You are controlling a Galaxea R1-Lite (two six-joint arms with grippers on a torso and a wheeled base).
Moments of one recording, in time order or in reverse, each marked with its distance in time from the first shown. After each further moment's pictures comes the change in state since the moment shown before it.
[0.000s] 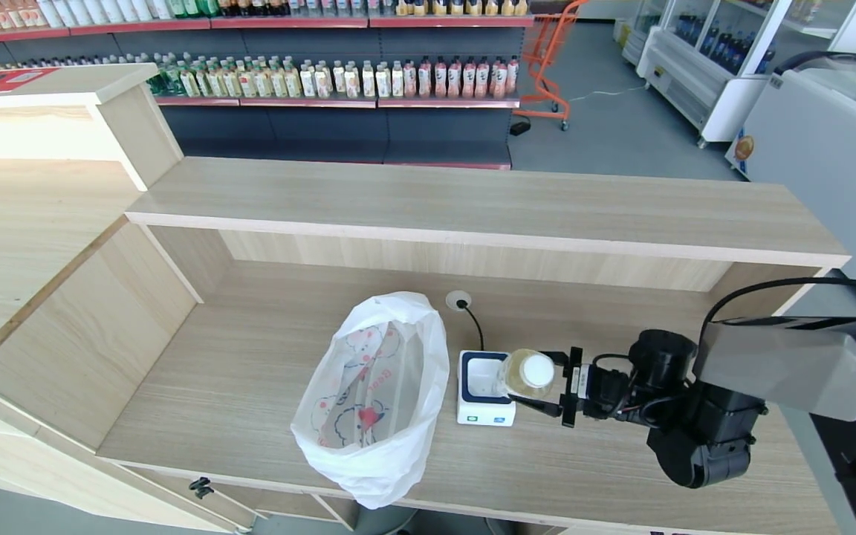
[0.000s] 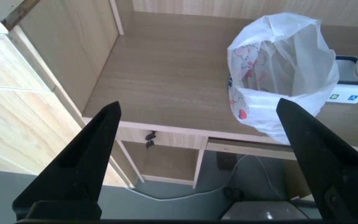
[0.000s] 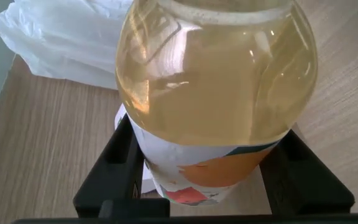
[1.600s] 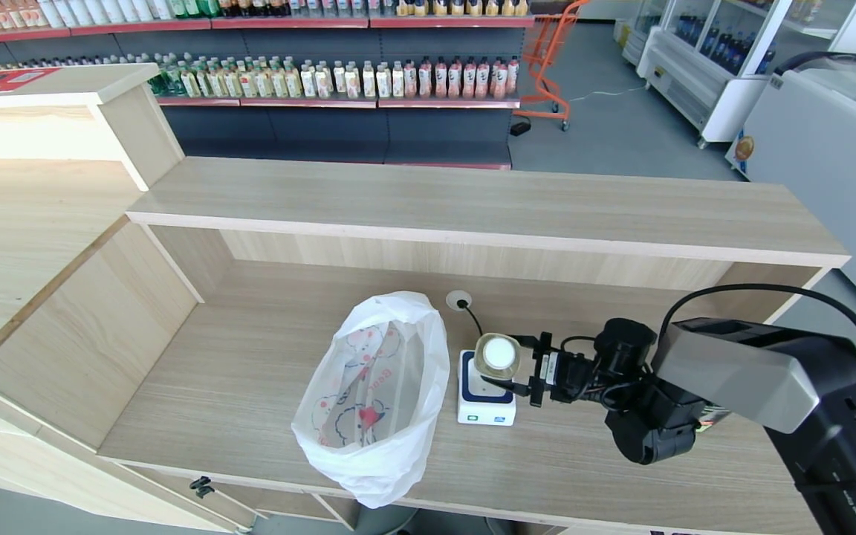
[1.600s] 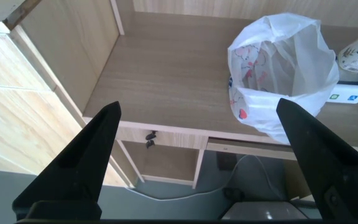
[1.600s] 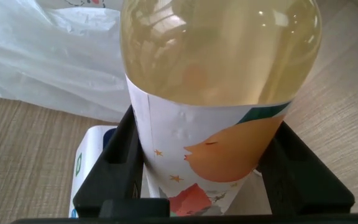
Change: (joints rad) left arm 0.000 0.000 0.000 0.000 0.000 0.000; right arm 0.050 0.109 -0.259 0.009 -0.001 0.033
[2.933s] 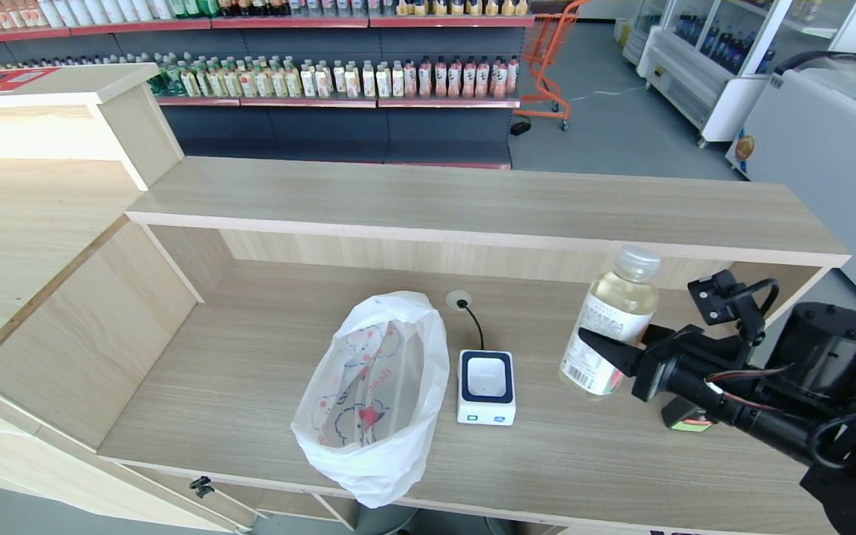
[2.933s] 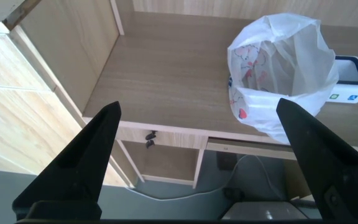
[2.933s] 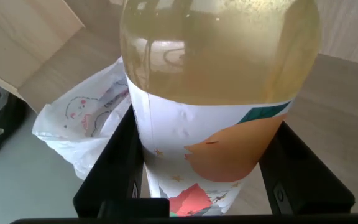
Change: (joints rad) left arm 0.000 0.000 0.000 0.000 0.000 0.001; right arm -0.003 -0.772 0.733 0.101 -0.612 0.870
